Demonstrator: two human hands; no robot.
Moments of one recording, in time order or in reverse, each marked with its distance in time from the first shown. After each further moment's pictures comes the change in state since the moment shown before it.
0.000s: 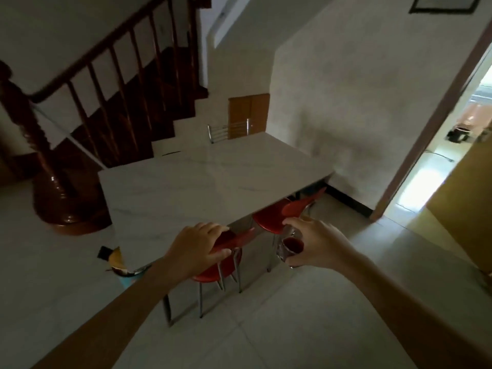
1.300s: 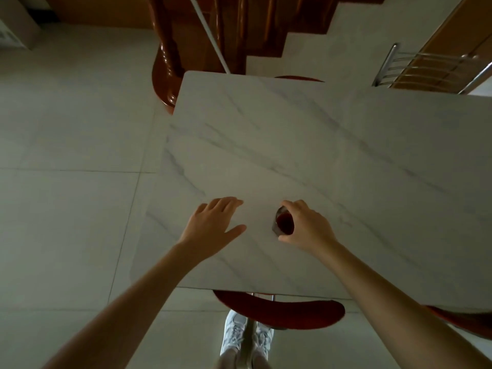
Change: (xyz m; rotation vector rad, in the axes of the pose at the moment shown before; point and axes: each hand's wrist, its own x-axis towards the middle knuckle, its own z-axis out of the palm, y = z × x) left_hand 0.230 -0.280 0.152 -0.273 0.002 -0.737; right_hand 0.537 -0.023 0.237 -0.019 -0.501 -0.420
